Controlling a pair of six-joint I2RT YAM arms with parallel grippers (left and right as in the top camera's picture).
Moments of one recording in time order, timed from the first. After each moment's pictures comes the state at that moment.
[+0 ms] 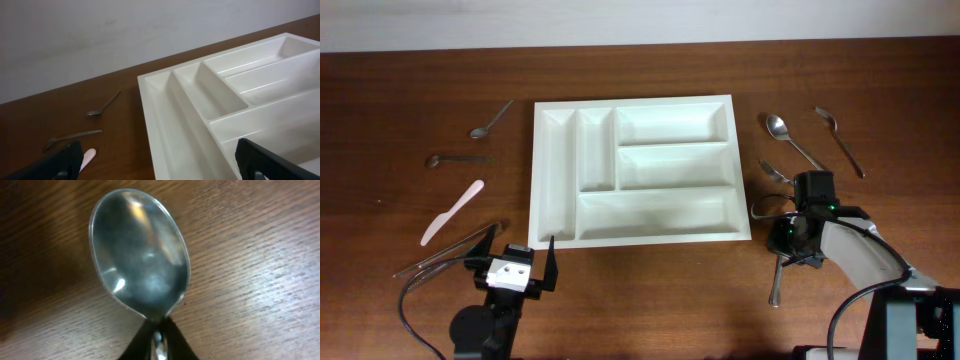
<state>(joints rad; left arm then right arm) -0.02 0.01 0.07 -0.20 0.12 0.23 -0.07 1.51 0.70 -0.56 -0.01 0.47</state>
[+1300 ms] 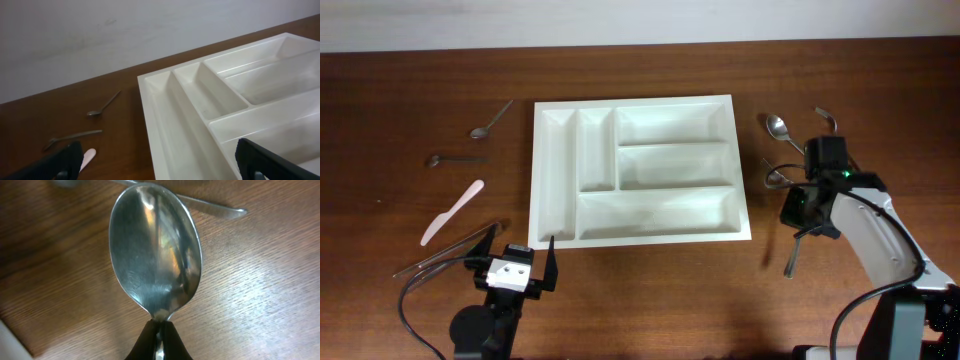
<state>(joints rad) -0.02 0.01 0.07 -0.20 0.12 0.23 -0.08 1.54 0.97 -0.78 0.12 0.43</state>
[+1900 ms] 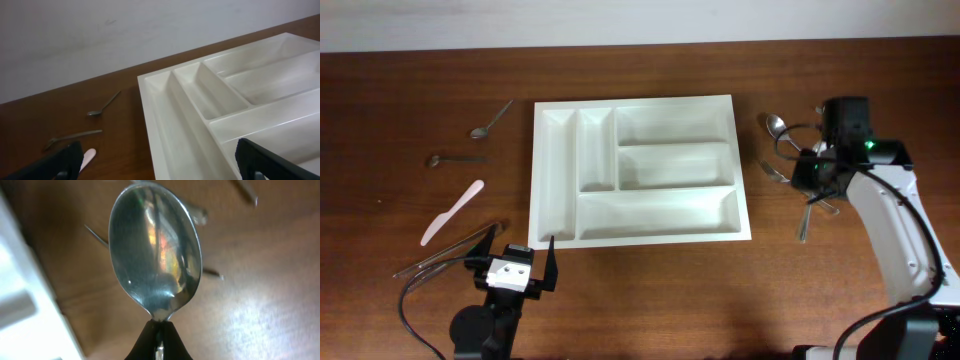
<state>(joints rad) -0.02 0.01 0.07 -0.20 0.12 0.23 -0.08 1.54 1.27 -0.88 0.10 0.35</state>
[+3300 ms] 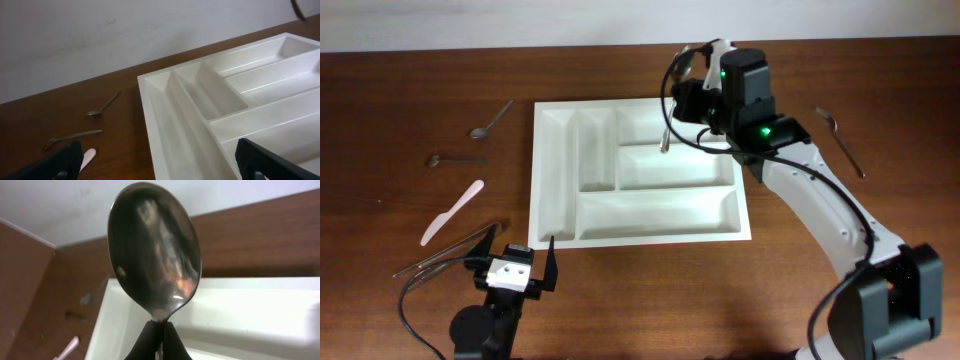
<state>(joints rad) -0.02 0.01 0.07 -0.20 0.12 0.23 0.32 1.73 1.38 -0.16 -0.29 0.55</state>
